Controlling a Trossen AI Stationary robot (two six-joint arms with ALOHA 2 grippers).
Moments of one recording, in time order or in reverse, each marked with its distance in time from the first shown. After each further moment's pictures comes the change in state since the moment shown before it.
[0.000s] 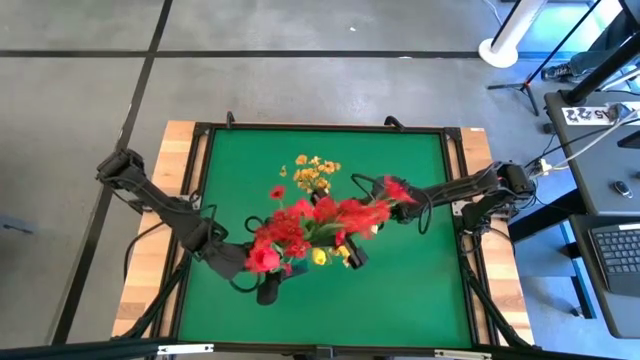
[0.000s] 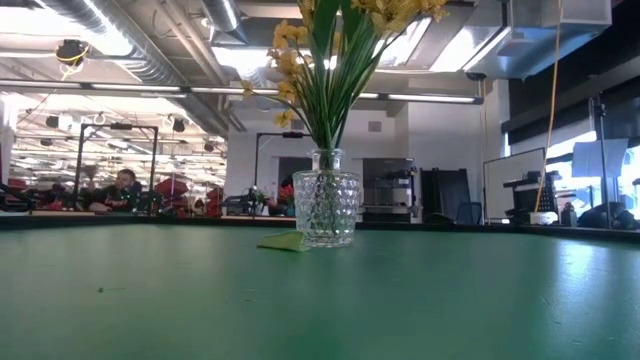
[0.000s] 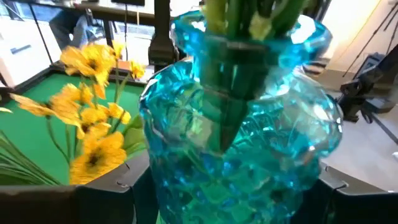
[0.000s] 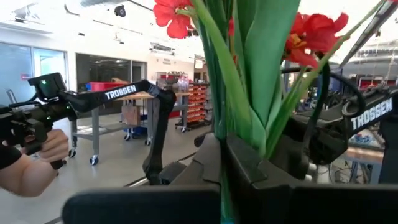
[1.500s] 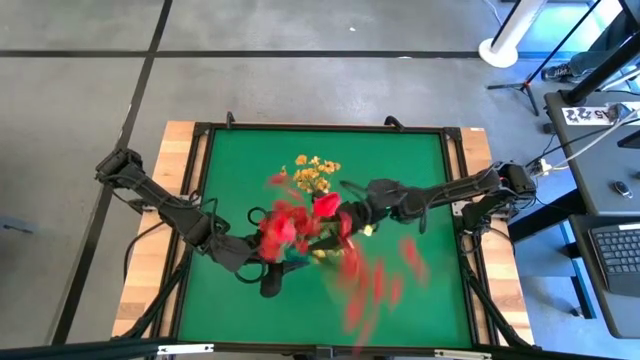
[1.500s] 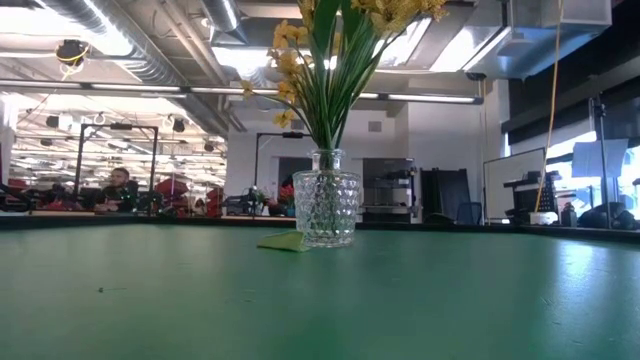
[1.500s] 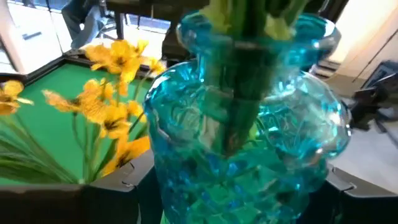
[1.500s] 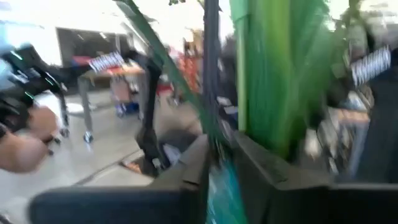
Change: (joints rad) left arm 0.043 -0.012 0.003 -0.039 0.033 -0.058; right arm 0.001 0.003 -0.008 -0.144 0.048 -0.023
